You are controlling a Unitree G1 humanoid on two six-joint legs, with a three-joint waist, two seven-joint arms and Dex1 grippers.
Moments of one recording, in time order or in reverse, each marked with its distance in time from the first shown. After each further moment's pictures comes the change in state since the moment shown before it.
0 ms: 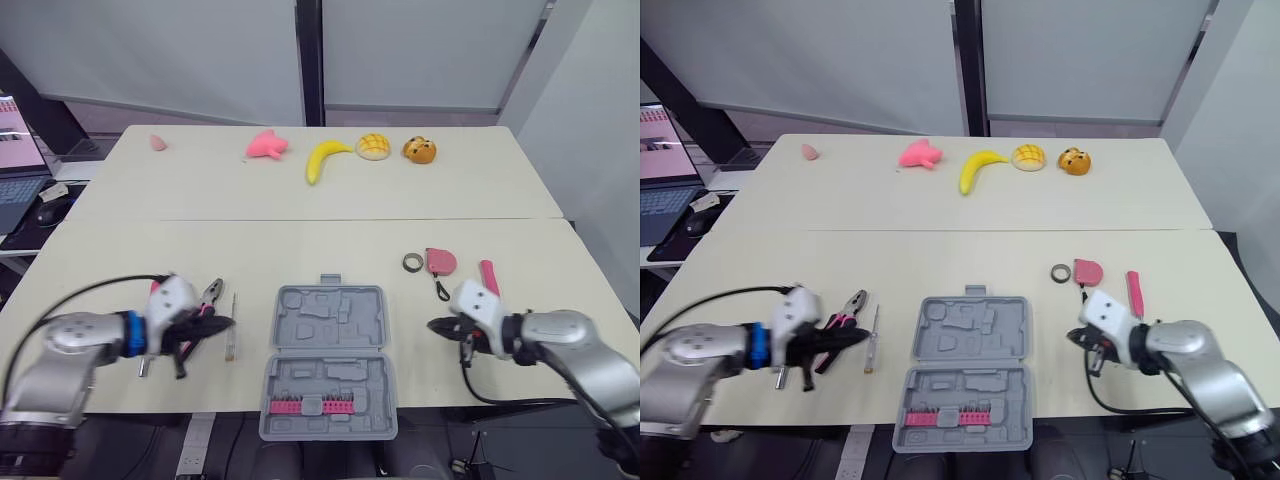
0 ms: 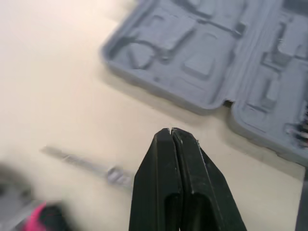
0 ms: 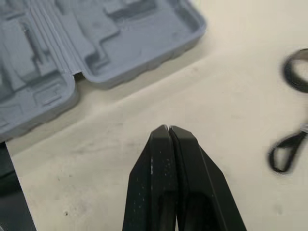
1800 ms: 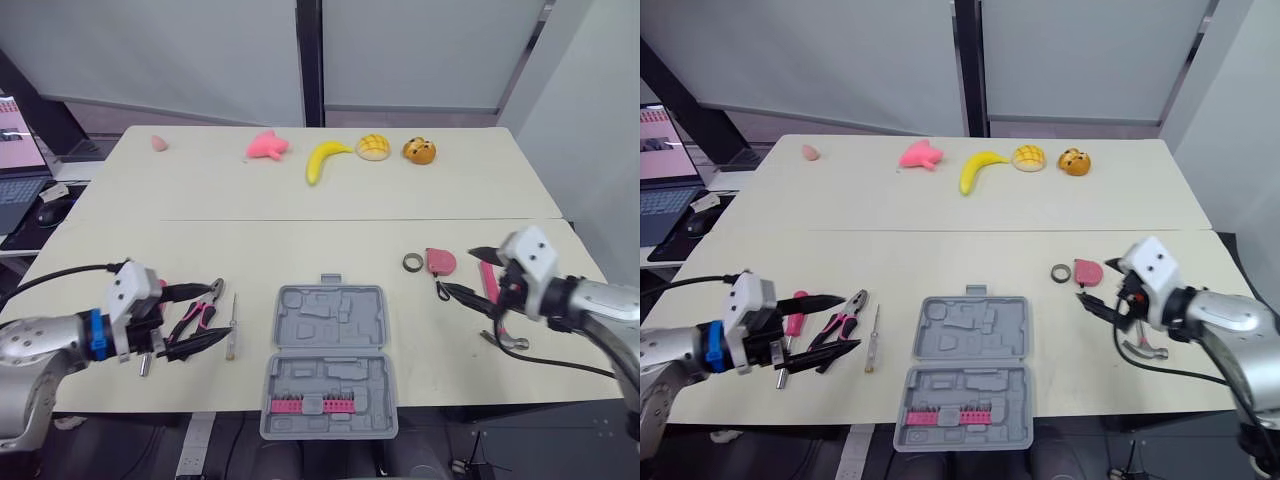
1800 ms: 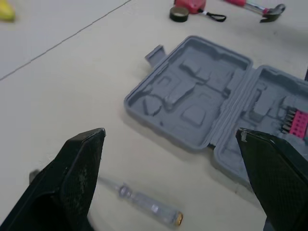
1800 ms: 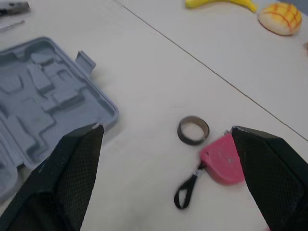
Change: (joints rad) left arm 0.043 -0.013 0.049 -0.304 -0.218 0.136 -0.033; right arm -0.155 0.066 -0.074 -0.036 0.162 0.111 -0.215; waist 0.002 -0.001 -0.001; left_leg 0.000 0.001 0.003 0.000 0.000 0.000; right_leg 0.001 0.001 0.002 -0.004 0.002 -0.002
